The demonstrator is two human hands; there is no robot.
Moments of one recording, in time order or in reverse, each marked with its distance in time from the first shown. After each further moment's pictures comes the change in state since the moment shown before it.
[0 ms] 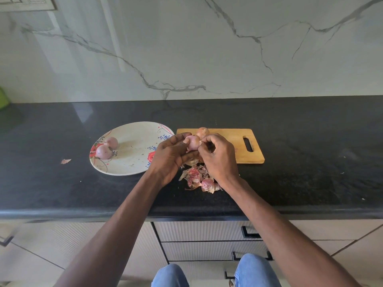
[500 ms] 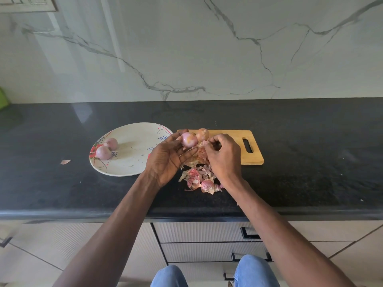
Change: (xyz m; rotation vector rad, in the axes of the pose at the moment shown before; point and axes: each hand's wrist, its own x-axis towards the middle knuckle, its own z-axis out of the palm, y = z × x) left_hand -0.001 0.007 -0.002 -0.207 0.009 -0.075; right_hand 0.003 0.006 -0.004 -0.117 0.092 0.090
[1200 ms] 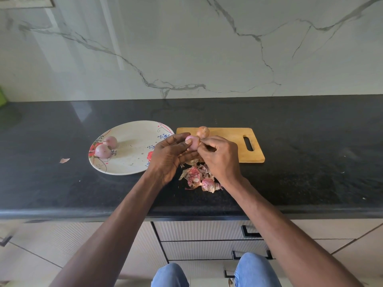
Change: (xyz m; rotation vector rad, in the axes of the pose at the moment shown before) left_hand 0.003 -0.008 -0.003 0.230 0.076 0.105; right_hand -0.004 -0.004 0.000 0.165 -0.058 -0.207
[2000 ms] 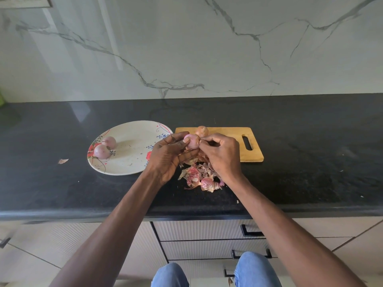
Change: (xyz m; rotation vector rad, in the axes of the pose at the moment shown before) left_hand -0.001 0.003 0.001 -0.016 0.008 -0.036; right_hand 0.005 -0.010 -0.008 0.161 -0.038 0.280
